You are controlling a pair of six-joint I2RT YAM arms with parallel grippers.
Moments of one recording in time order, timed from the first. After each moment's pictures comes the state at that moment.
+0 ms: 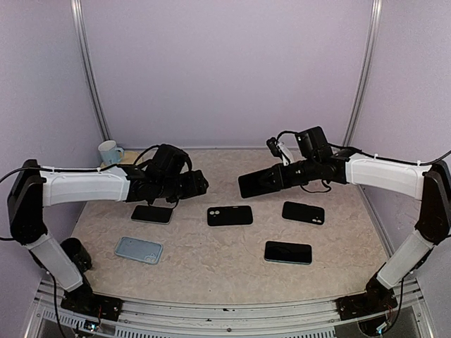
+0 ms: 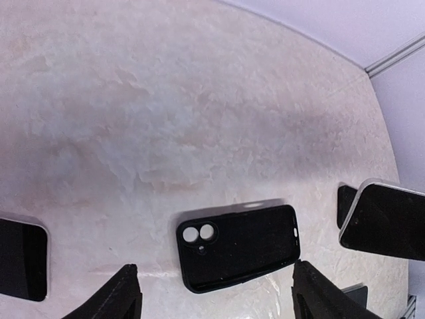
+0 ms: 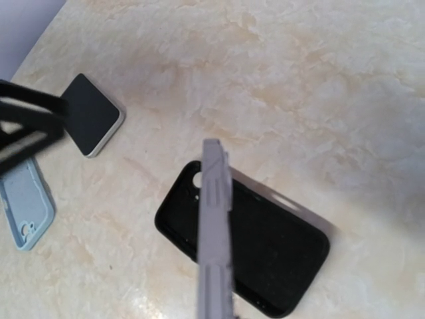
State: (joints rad) left arm -0.78 1.65 1.12 -0.18 -0.19 -0.77; right arm 0.58 1.58 1.16 -0.25 -0.40 0.27
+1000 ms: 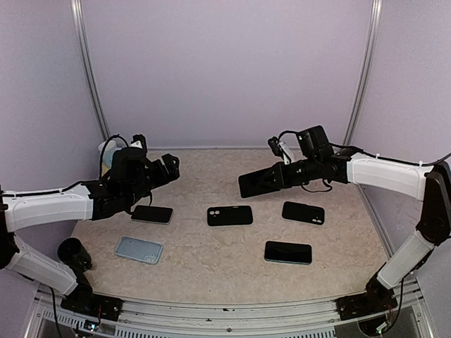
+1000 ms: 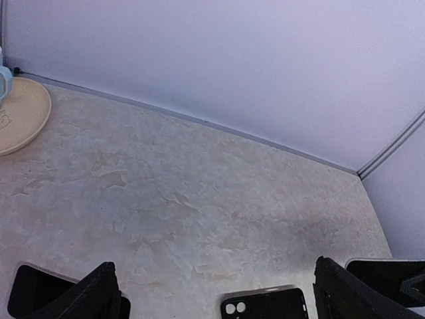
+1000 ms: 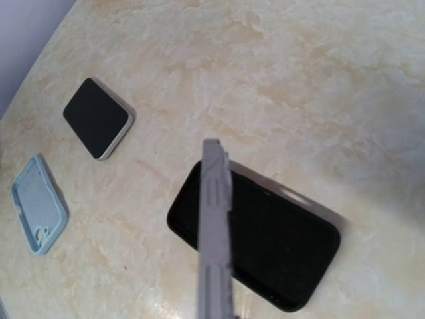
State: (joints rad) left arm -0.72 1.30 0.81 0.15 -0.49 -0.63; right arm 0.58 1.57 1.17 -0.26 -0.41 0.32
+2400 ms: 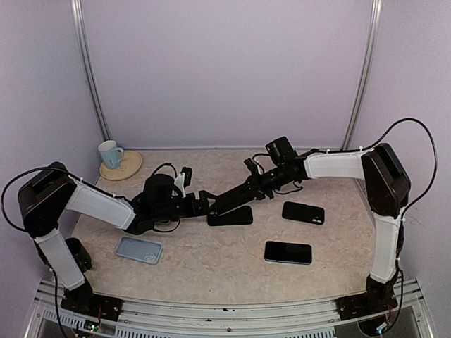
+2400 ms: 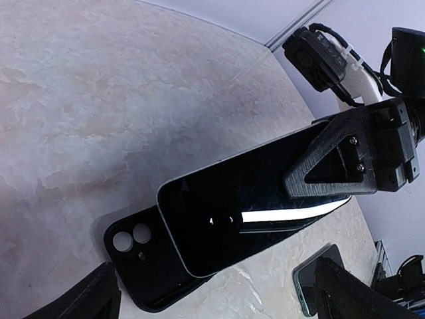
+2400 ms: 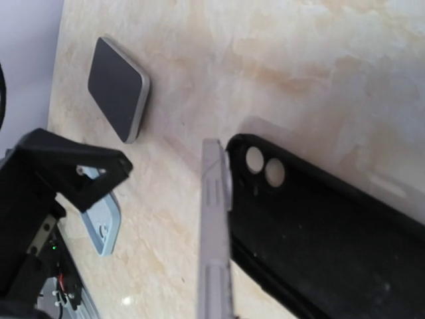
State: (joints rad) left arm -0.74 1.73 0.73 0.62 0.12 -0.65; right arm 0.58 2.02 1.43 -0.26 -0.72 0.58
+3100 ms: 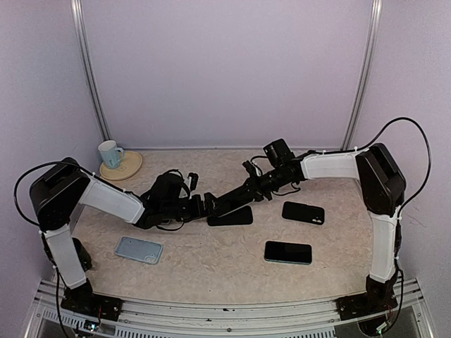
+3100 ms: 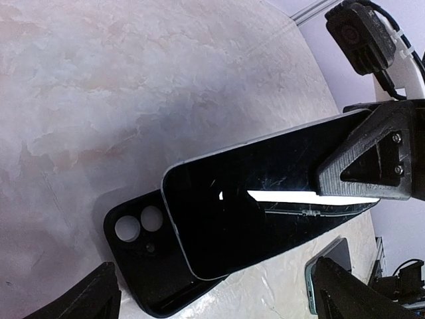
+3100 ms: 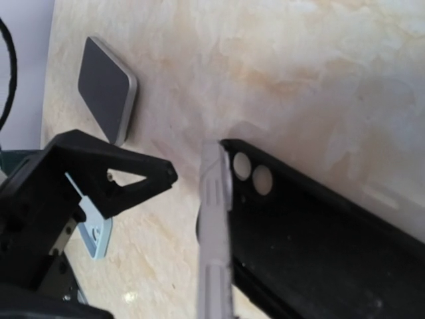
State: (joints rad) left arm -0.72 1.84 0.84 0.48 0.19 -0.72; right arm 0.58 2.06 1.46 -0.26 -0.73 0.58
